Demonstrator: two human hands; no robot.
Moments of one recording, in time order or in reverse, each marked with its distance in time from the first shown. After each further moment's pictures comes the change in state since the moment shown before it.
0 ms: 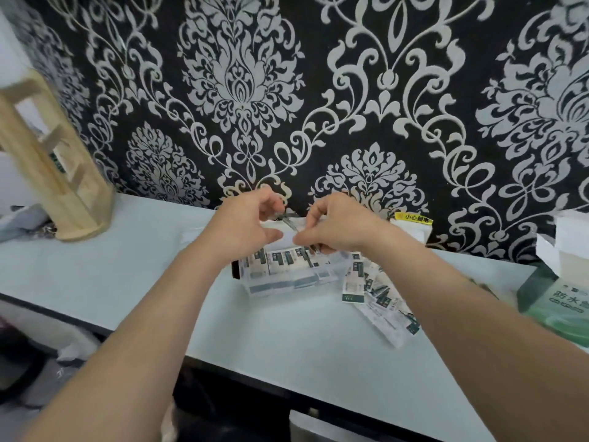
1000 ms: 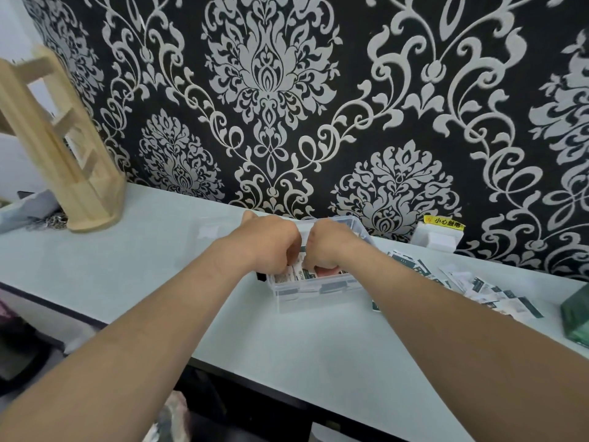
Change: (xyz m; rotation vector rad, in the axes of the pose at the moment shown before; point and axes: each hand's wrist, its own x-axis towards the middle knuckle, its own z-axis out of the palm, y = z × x) left_hand 0.017 -0.033 0.011 0.664 -0.405 0.111; right_hand 0.071 0.007 0.070 -0.577 -0.049 0.233
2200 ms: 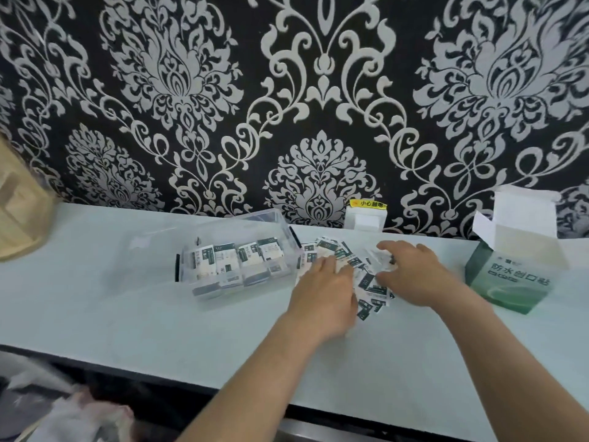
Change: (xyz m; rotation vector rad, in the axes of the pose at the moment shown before) left_hand 0.007 0.198 0.056 -0.282 0.045 0.097; right_hand -0.093 0.222 0.000 0.154 0.161 0.235
